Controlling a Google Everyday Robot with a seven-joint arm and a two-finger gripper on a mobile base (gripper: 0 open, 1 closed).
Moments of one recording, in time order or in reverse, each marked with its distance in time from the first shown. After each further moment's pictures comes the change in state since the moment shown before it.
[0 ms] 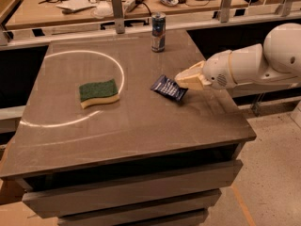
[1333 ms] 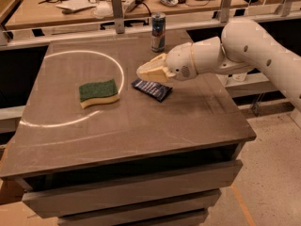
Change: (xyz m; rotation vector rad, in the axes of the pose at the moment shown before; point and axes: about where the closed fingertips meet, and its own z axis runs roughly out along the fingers) arm -0.072 0.036 0.076 -0.233 -0.161 -0.099
